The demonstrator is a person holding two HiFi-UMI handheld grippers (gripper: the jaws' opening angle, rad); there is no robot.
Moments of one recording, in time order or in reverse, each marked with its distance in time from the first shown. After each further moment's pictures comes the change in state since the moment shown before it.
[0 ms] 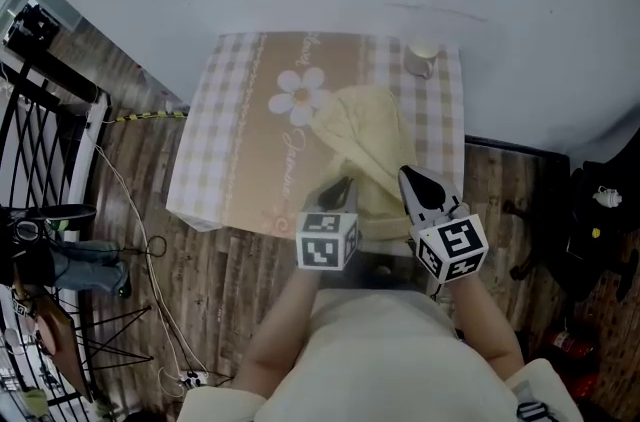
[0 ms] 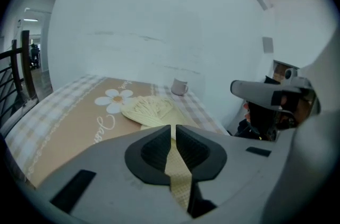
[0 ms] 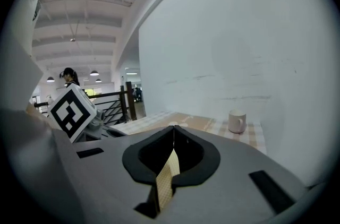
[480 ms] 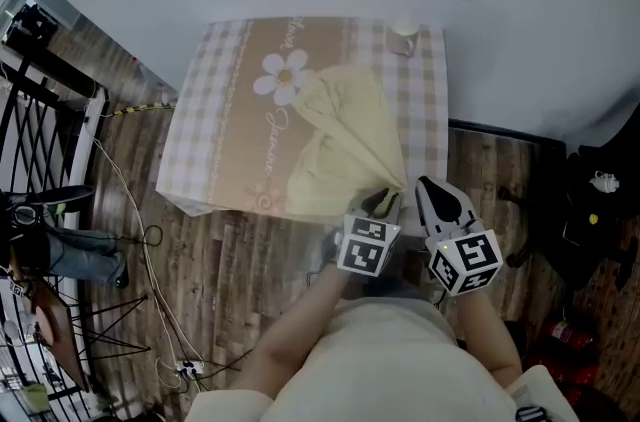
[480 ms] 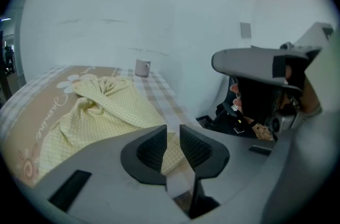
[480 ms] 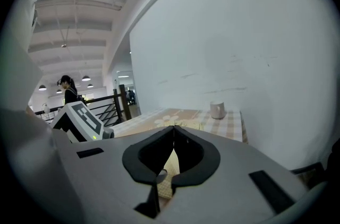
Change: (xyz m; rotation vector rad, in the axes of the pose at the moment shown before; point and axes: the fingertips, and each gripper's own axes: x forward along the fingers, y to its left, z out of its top) left arm 0.021 -0.138 -0.073 0.109 0.115 -0.175; right arm -0.094 -0.026 -0.035 0.088 0.005 -0.072
